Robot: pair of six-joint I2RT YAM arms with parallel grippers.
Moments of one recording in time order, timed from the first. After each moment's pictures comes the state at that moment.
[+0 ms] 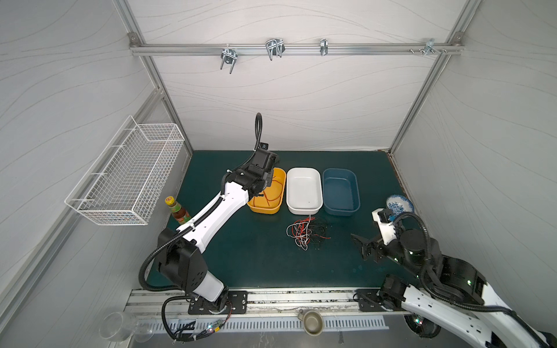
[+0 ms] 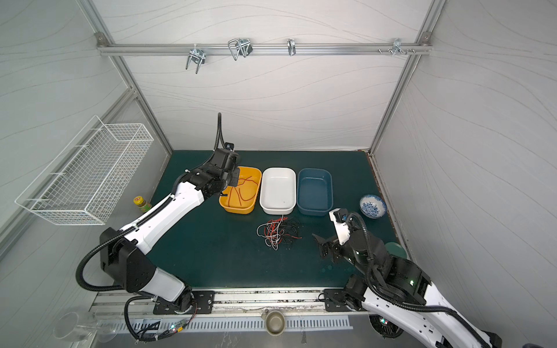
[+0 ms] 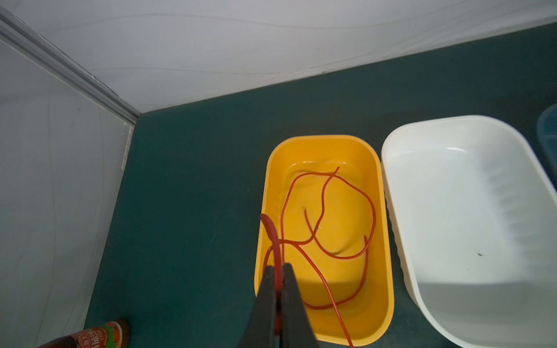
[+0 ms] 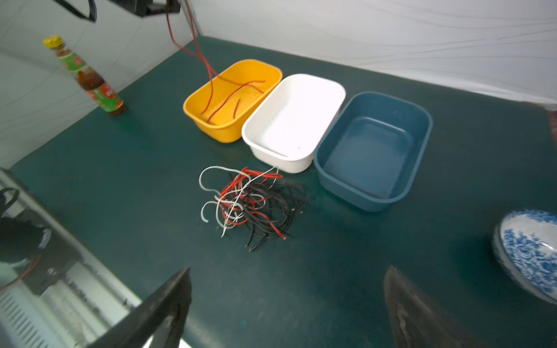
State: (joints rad) left arm -0.49 1.56 1.42 -0.68 -0.50 -0.16; right arm 0.98 0.38 0.81 -0.94 0.33 0.26
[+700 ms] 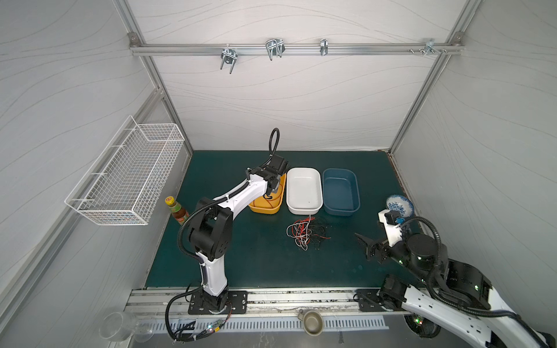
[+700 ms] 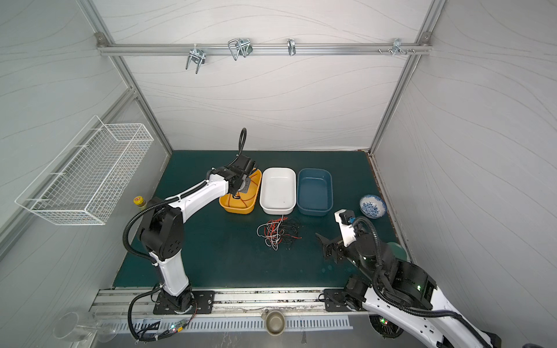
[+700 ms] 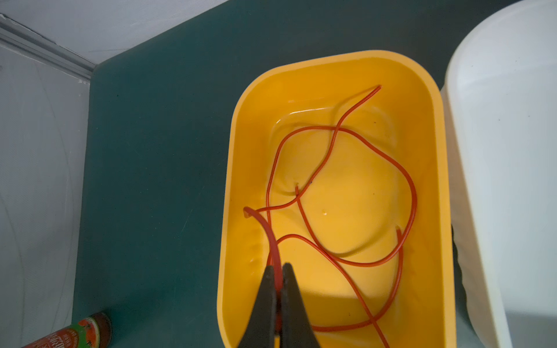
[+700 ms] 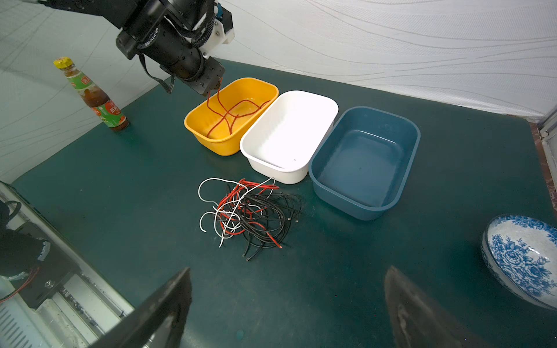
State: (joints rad) left arm -0.49 1.87 1.49 -0.70 -0.52 -0.18; right arm 1.00 0.34 0.81 -0.93 0.35 0.26
